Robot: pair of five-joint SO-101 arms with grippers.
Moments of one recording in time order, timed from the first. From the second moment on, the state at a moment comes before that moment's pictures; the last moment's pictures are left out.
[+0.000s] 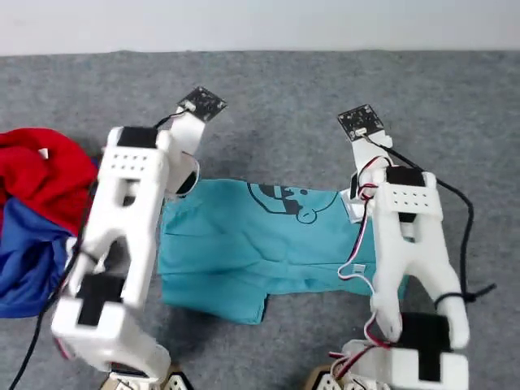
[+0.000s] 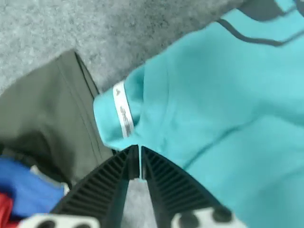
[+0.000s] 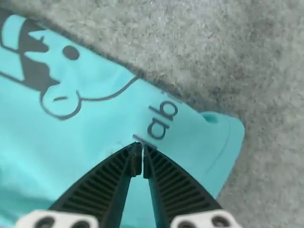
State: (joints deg) left arm 1.9 11.3 1.2 80.2 -21.0; right arm 1.8 -6.4 27.5 55.9 24.5
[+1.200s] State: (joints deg) left arm -3.0 23.4 -25.0 99.1 -18.1; right arm 8.4 -3.2 15.9 83.9 24.5
